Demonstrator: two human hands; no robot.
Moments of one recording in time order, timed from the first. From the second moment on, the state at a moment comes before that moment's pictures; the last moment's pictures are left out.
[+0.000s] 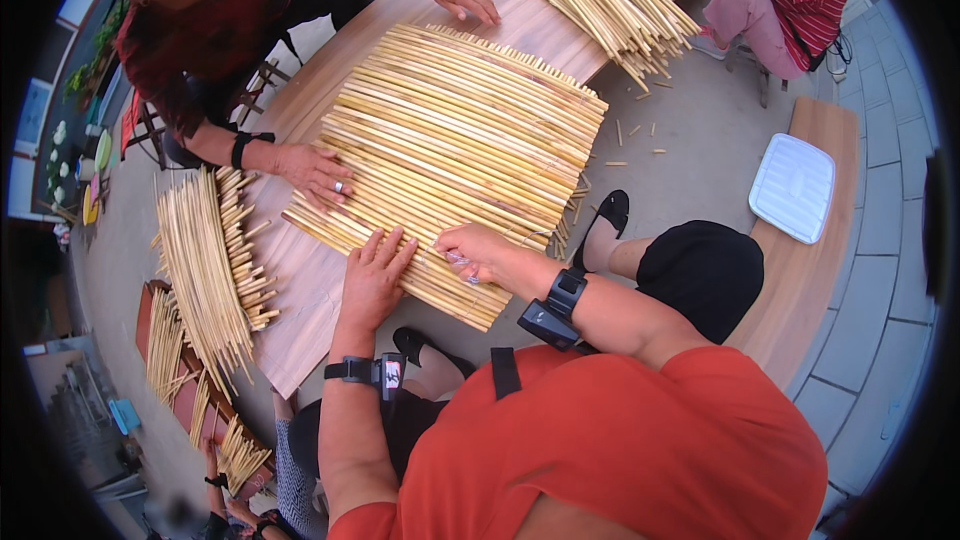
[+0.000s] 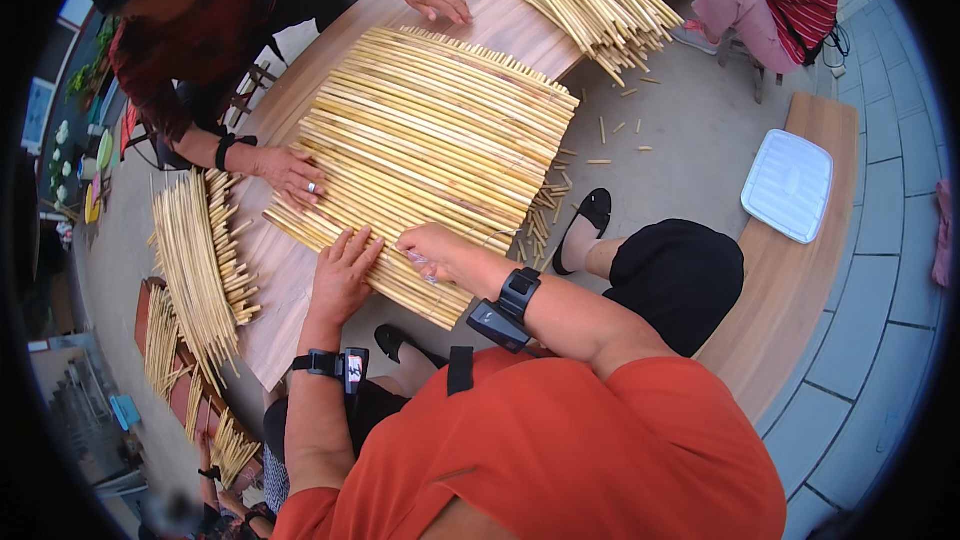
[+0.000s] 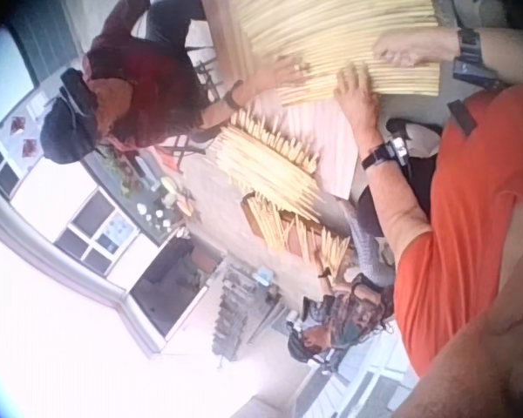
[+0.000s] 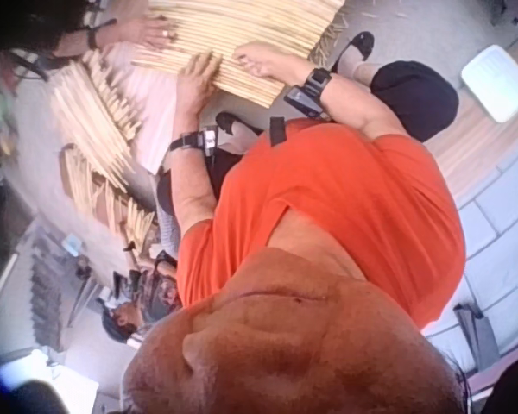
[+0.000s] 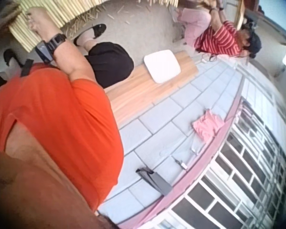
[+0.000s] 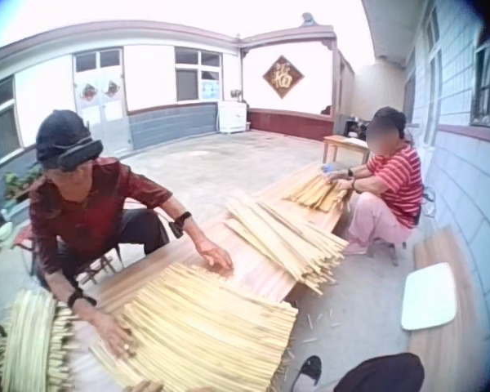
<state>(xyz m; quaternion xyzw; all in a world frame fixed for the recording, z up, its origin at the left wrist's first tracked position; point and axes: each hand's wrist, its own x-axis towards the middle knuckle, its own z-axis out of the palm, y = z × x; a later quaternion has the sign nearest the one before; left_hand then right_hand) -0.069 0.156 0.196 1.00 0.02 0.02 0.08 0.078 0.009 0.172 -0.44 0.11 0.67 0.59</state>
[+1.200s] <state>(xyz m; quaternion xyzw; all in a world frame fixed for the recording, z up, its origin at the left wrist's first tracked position) -0.113 0.169 0.250 0.98 0.03 0.03 0.20 0.035 0.036 0.271 -0.39 -0.07 0.66 0.64</state>
